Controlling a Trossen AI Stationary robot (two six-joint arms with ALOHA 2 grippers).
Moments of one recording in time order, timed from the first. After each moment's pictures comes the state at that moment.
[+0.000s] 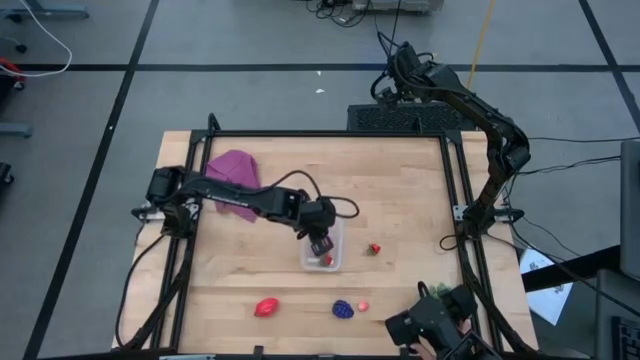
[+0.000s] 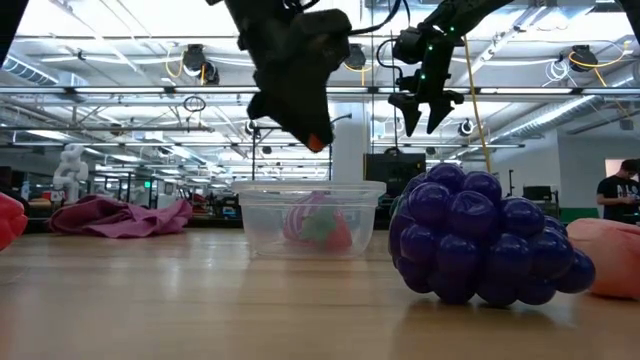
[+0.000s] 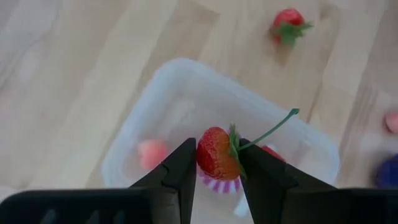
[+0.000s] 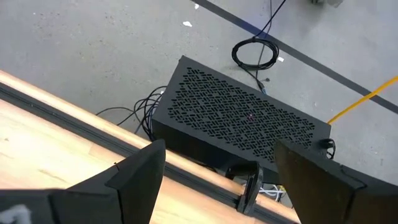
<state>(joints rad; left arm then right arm) -0.08 1.85 1.44 -0.67 -0.09 -0.49 -0.90 1.75 1.70 -0.92 0.31 0.09</state>
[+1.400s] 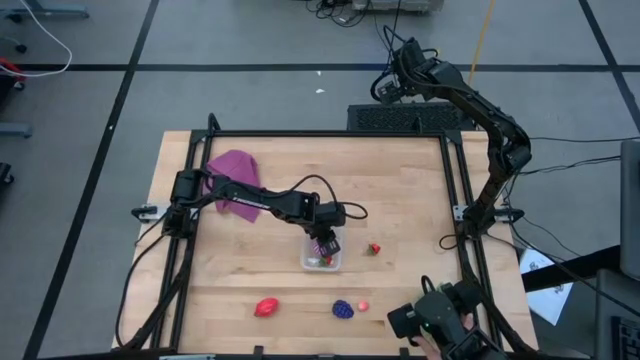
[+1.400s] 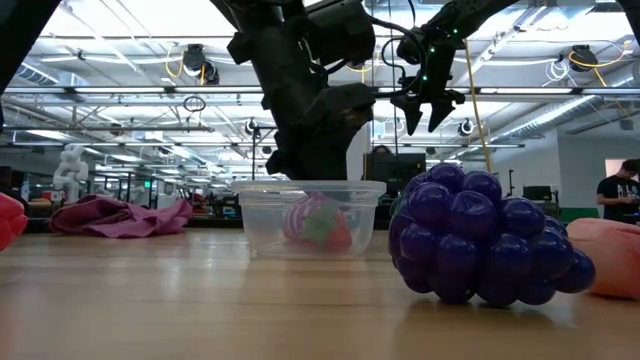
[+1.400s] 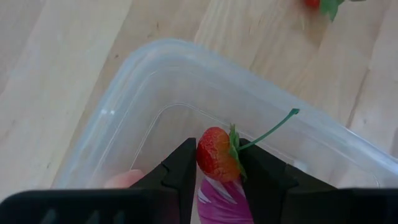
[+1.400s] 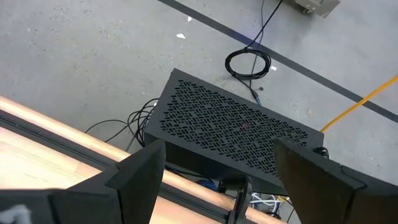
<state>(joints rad) -0.03 2.02 1.44 -0.55 0.03 -0.45 -0.93 1.75 1.70 -0.86 0.31 0.07</state>
